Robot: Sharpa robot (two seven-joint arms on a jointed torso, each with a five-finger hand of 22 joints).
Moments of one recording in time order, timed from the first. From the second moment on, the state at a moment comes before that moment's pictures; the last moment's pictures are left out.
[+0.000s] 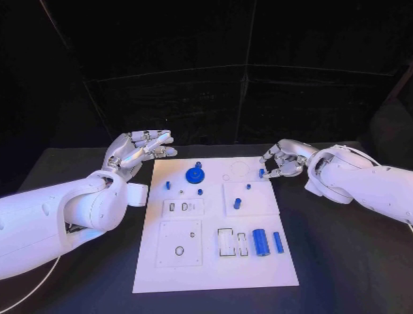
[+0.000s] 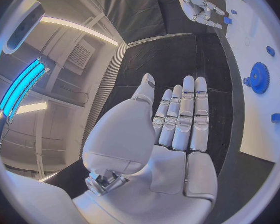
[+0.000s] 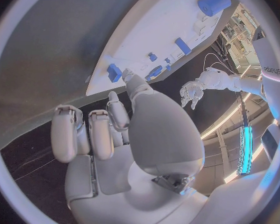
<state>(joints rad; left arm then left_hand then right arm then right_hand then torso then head) 1.28 -0.87 -0.14 1.54 0.10 -0.35 0.64 1.40 0.05 -0.12 0.07 0.05 0.99 0.21 0.11 0.07 1.08 0.15 0.10 0.07 1.18 0.10 0.17 0.15 0.18 1.01 0.21 0.27 0.07 1.26 -0.82 -0.06 1.24 -1.25 -0.24 0.06 1.39 -0.12 0.12 0.05 0.24 0.92 0.17 0.07 0.07 1.37 0.07 1.22 1.26 1.47 -0.01 1.48 1.31 0.04 1.42 0.11 1.48 1.31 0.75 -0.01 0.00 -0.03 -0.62</state>
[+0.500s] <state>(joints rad) 1.28 -0.87 -0.14 1.54 0.10 -0.35 0.64 1.40 0.05 -0.12 0.07 0.05 0.99 0.21 0.11 0.07 1.08 0.15 0.10 0.07 1.18 0.10 0.17 0.15 0.18 1.01 0.21 0.26 0.07 1.24 -0.80 -0.06 1.23 -1.26 -0.23 0.04 1.39 -0.10 0.11 0.05 0.23 0.95 0.16 0.08 0.07 1.37 0.07 1.23 1.28 1.47 -0.01 1.48 1.31 0.04 1.42 0.11 1.48 1.31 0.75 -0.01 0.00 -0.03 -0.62</state>
